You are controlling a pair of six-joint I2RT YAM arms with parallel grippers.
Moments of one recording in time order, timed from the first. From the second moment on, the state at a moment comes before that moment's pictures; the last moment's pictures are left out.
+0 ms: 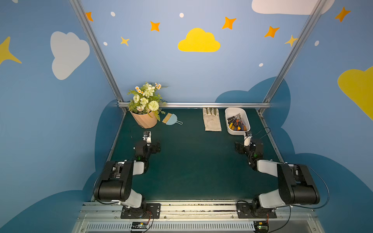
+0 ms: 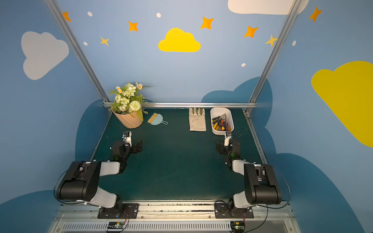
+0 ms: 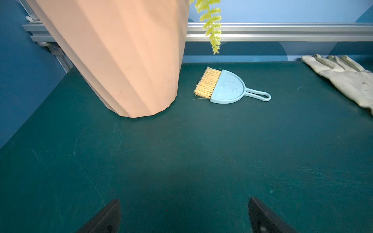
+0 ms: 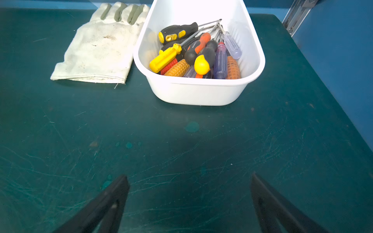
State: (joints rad) left arm 0.00 1.53 0.40 0.72 0.03 0.00; right arm 0.06 1.47 0.45 0.50 -0.01 -0.05
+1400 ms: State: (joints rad) left arm -0.03 1.31 0.55 0.43 0.07 0.00; right arm 0.06 1.37 0.59 0.26 -0.05 -0.05
